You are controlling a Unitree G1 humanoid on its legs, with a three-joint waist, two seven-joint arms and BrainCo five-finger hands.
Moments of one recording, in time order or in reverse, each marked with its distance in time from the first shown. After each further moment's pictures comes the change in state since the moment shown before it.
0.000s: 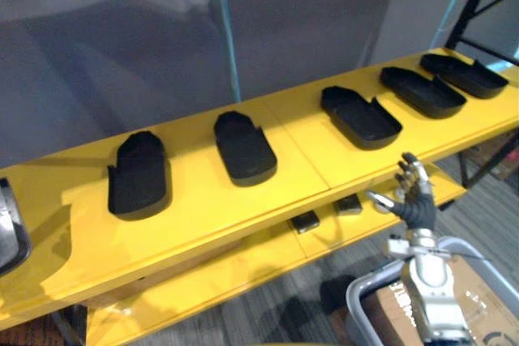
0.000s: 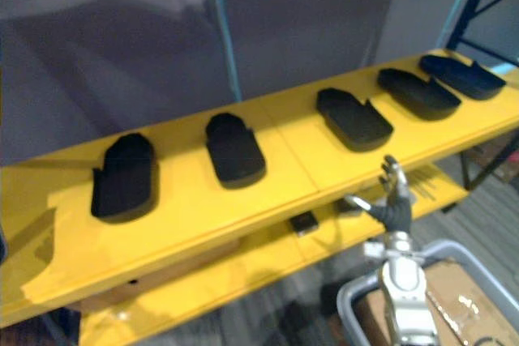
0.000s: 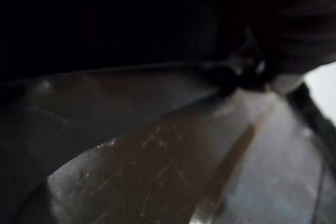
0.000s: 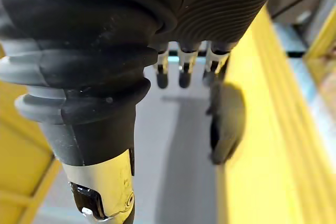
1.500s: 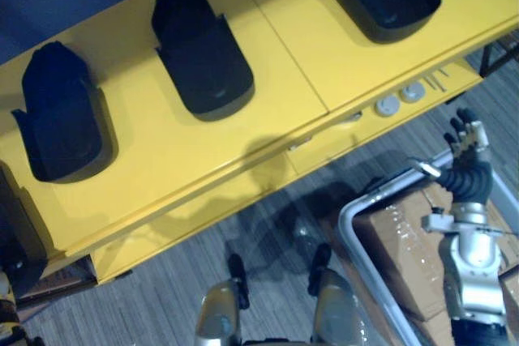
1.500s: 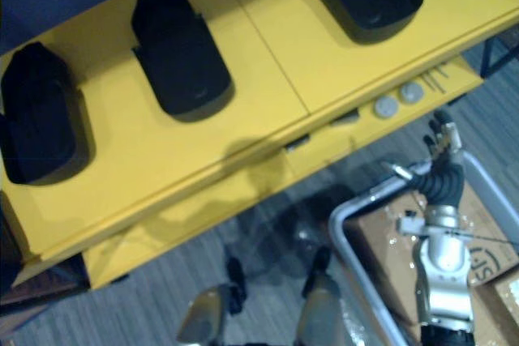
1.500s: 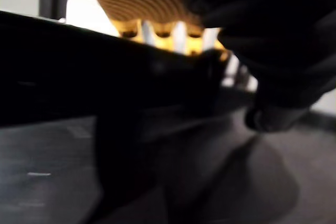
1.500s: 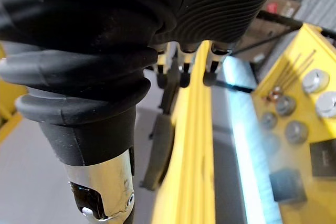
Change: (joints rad) left arm -0.124 -0.156 -0.097 -0.192 -0.136 0.465 0.292; right arm -0.115 -0.072 -0.194 -0.131 0.001 0.031 0.044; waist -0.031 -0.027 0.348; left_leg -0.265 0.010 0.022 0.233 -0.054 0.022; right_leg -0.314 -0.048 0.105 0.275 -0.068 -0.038
